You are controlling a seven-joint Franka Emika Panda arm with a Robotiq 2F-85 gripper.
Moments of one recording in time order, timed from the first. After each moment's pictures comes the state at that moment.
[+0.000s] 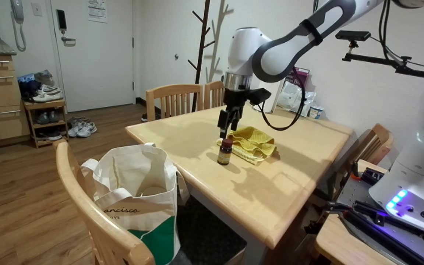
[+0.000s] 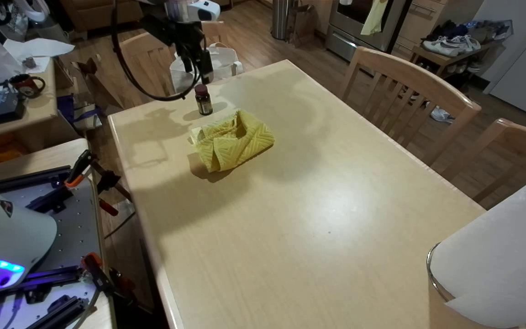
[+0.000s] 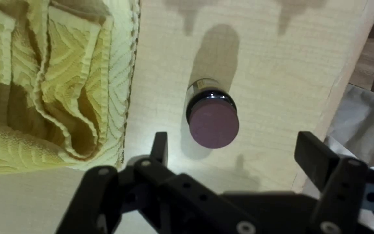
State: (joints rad) arm 0.33 0.36 0.15 -2.07 -0.06 2.40 0.30
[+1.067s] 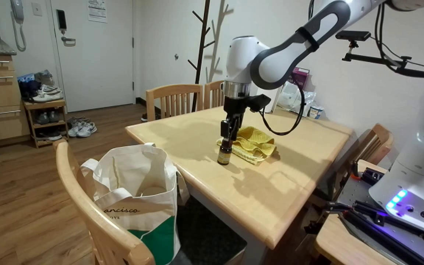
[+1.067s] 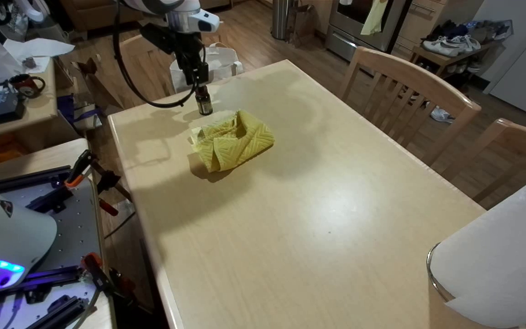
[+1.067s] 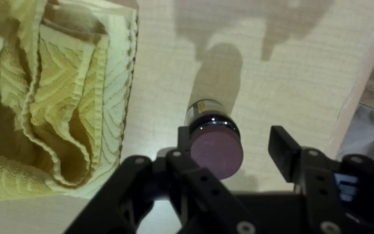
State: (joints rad) arm 0.34 0.40 0.16 -2.07 -0.06 2.39 0.30
